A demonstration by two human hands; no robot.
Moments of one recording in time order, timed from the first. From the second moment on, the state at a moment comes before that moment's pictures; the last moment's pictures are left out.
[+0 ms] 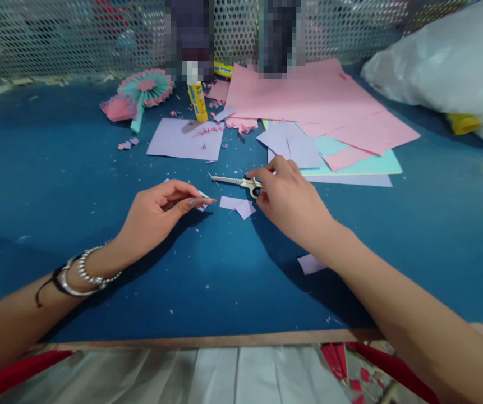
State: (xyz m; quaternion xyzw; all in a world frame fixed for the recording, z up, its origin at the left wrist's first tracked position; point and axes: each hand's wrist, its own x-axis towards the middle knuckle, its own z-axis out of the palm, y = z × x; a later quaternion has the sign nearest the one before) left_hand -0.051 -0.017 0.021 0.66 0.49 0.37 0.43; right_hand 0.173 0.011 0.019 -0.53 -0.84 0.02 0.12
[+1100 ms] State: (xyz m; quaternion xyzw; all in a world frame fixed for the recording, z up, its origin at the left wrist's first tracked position) left_hand -0.049 -0.018 0.016 0.57 0.51 0.44 0.47; right_hand 0.177 0.003 0.017 -0.57 -0.81 0.01 0.11
